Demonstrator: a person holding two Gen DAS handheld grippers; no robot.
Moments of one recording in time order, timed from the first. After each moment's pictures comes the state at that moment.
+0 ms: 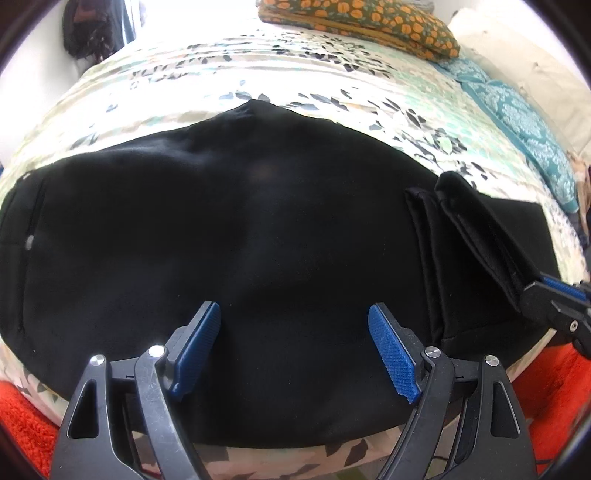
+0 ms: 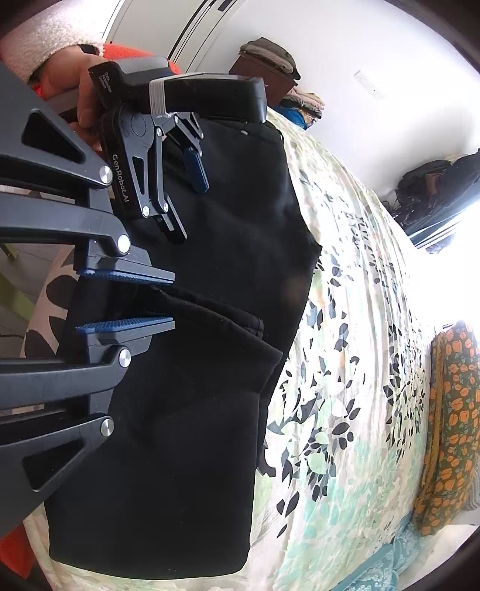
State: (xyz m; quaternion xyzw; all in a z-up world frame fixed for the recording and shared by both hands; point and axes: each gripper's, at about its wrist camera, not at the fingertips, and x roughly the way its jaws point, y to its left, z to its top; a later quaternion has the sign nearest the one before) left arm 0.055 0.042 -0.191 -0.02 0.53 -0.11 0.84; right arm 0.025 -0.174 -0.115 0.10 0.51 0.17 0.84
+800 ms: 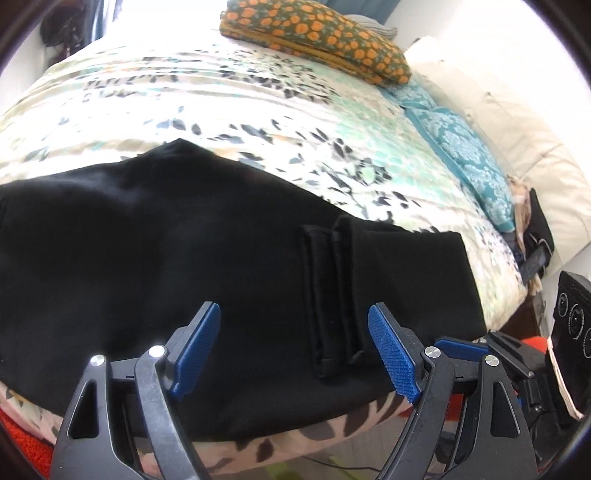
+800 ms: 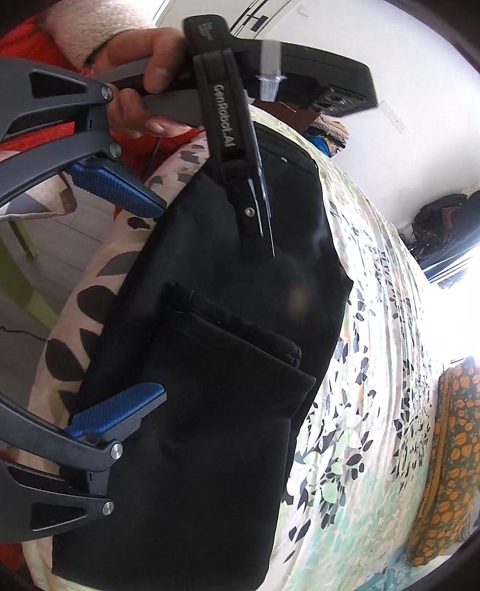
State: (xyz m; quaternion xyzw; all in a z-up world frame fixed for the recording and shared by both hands) left arm 0.053 0.008 -0.154 -0.08 0.51 -0.23 0.83; right arm -0.016 -0.185 -0.126 0.07 0.52 0.22 0.82
